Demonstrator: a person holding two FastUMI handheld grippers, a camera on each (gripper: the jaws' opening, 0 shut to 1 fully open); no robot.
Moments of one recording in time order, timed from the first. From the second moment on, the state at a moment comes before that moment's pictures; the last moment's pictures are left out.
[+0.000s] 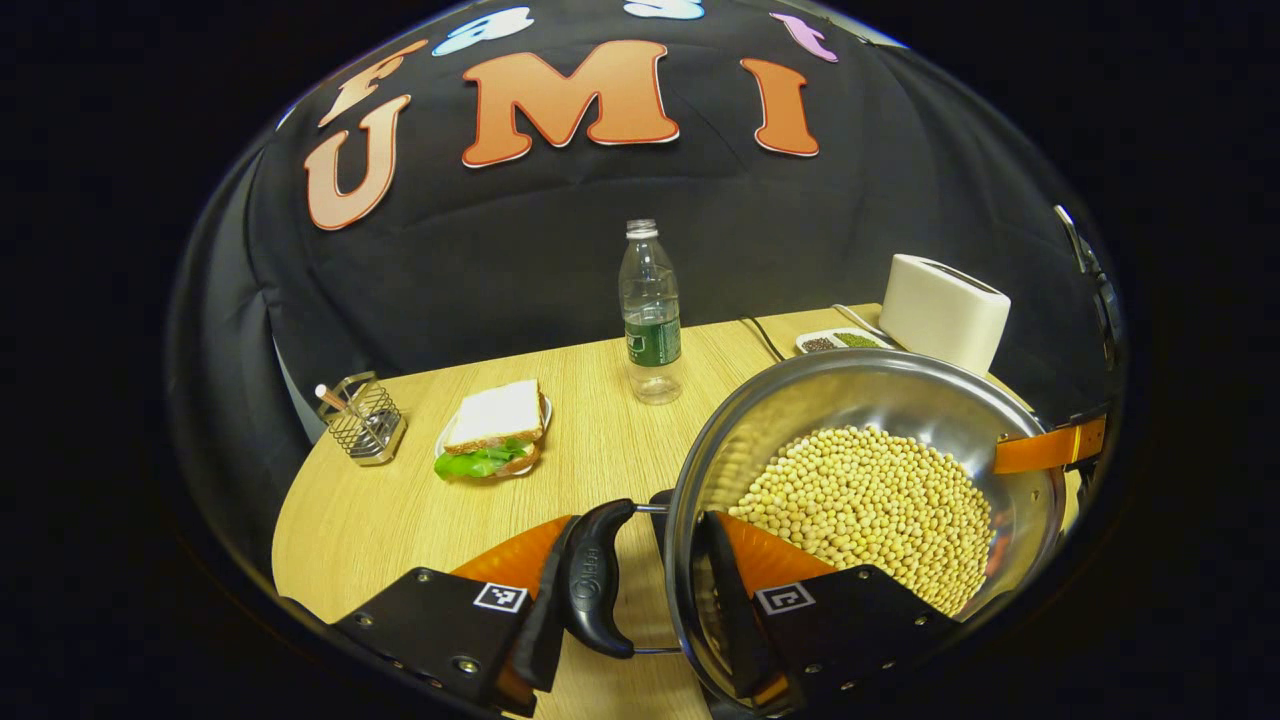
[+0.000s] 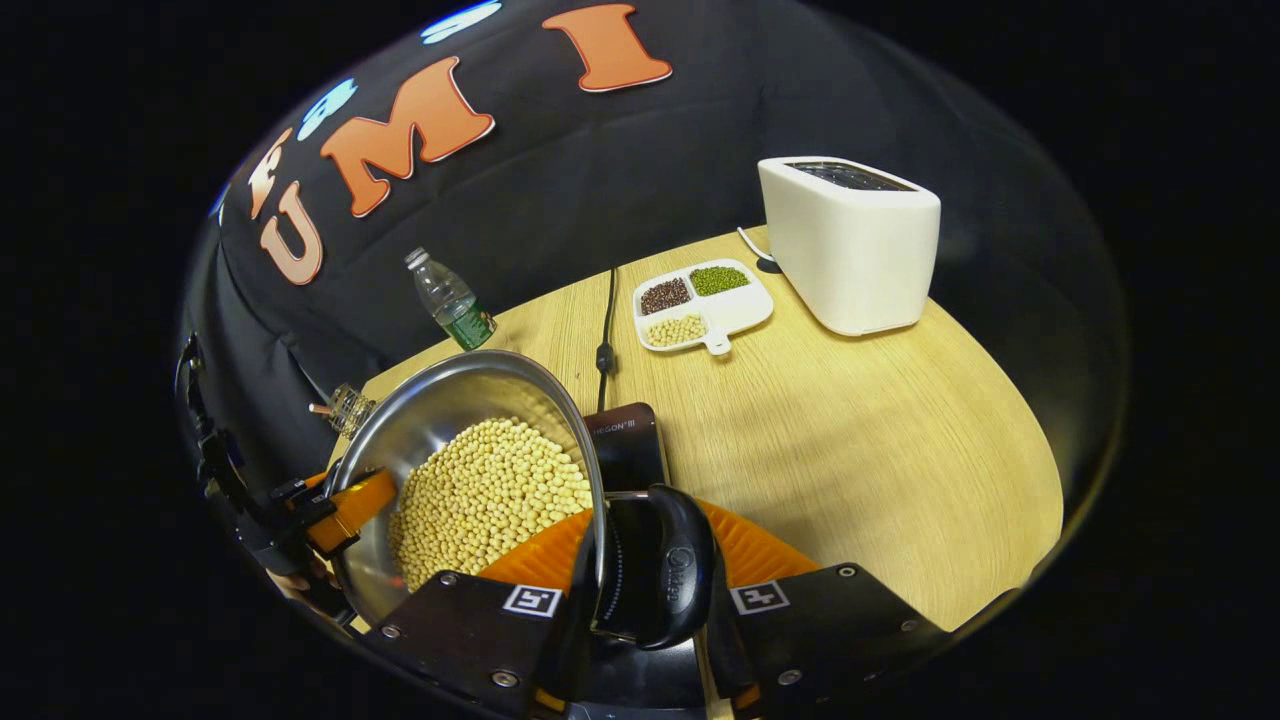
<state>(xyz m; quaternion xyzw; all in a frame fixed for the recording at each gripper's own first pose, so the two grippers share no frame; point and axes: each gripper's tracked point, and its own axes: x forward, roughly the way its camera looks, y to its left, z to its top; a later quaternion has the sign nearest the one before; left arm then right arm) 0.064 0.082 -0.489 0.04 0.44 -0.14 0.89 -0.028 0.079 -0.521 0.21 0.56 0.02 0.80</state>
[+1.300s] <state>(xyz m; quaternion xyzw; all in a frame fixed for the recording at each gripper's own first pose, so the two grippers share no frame) 0.083 0.109 -0.390 -0.01 0.36 -0.08 0.93 0.007 0.039 -0.432 0.13 0.43 -0.02 0.89</state>
